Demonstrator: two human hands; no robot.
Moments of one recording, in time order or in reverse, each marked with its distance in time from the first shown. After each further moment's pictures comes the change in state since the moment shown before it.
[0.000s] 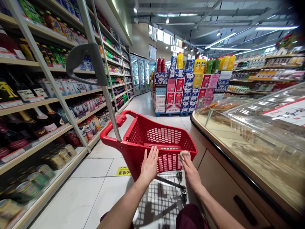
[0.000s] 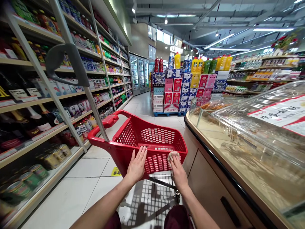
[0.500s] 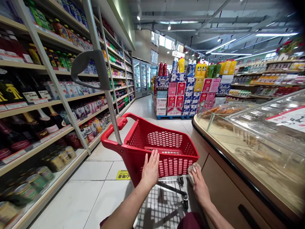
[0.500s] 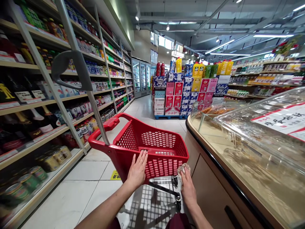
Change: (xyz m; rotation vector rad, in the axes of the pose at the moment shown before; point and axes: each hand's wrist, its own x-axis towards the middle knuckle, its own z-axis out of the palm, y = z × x) left_hand 0.001 0.001 -0.002 -0.010 -0.058 -0.014; right_hand -0.021 0.027 0.002 -0.014 -0.078 0.356
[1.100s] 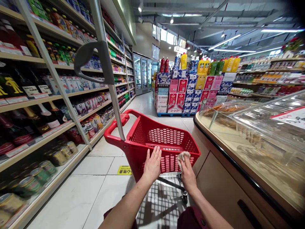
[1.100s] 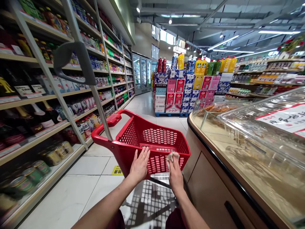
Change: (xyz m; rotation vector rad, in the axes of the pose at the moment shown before) left_hand -0.002 -0.005 0.004 -0.008 0.081 -0.005; right_hand 0.008 -0.069 0.008 0.105 0.099 -0.236
